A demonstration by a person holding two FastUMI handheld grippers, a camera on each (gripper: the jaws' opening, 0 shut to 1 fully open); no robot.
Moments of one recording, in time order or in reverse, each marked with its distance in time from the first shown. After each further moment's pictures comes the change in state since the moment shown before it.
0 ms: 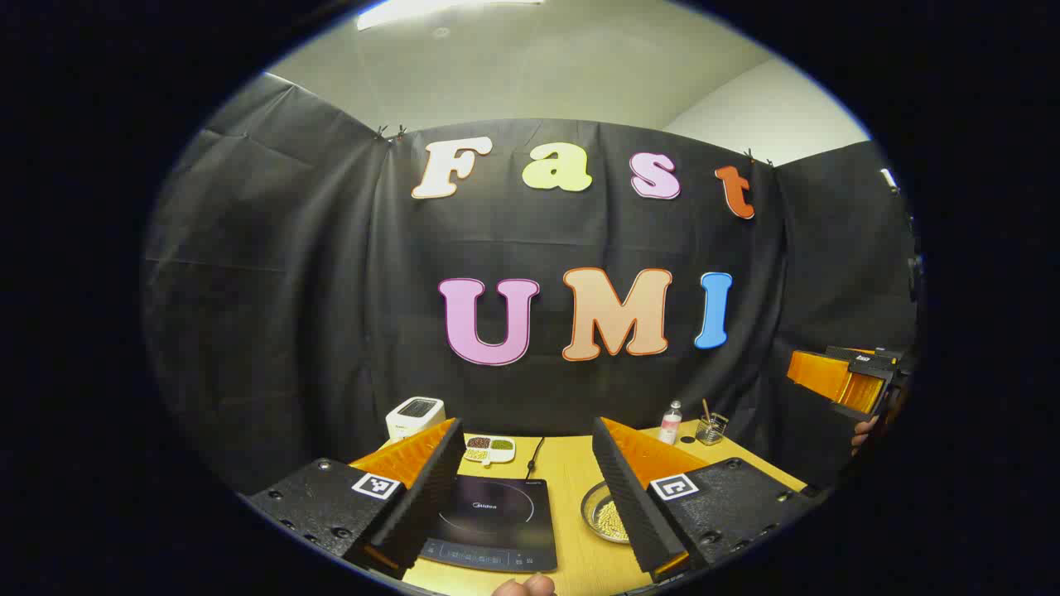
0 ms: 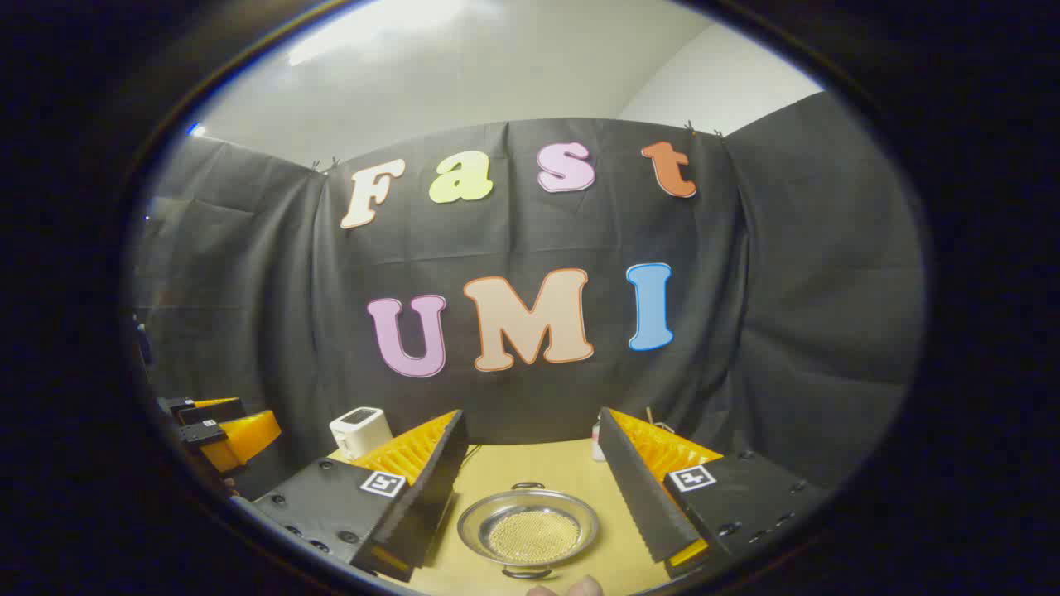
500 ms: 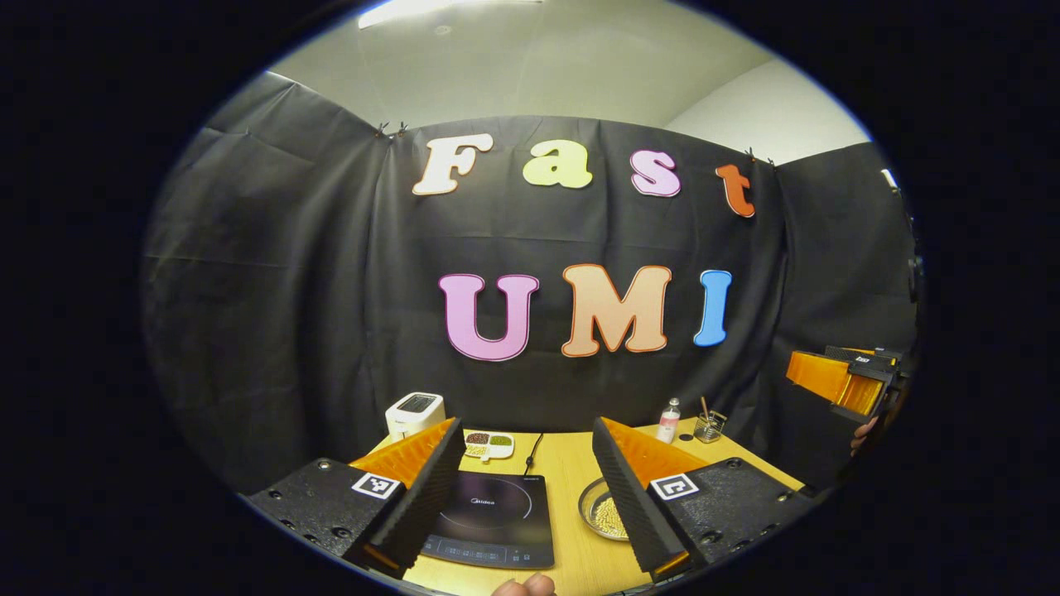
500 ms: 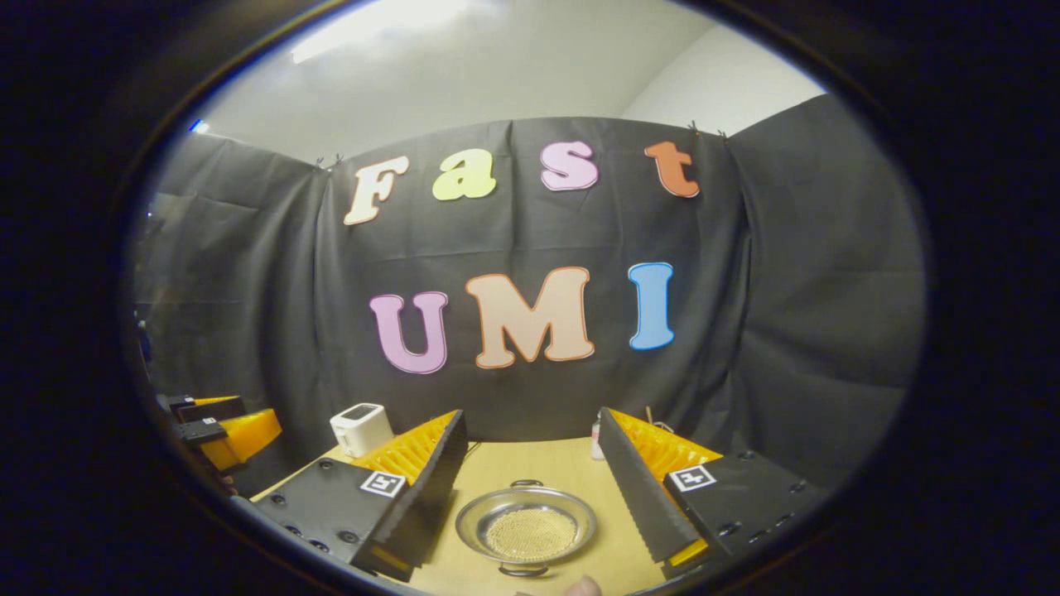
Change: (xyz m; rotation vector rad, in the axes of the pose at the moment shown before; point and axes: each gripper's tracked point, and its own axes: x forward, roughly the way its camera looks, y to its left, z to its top) left arm -0.004 -0.001 -0.003 -0.006 0.009 0.005; right arm -0.003 0.001 -0.001 -0.010 0.010 0.009
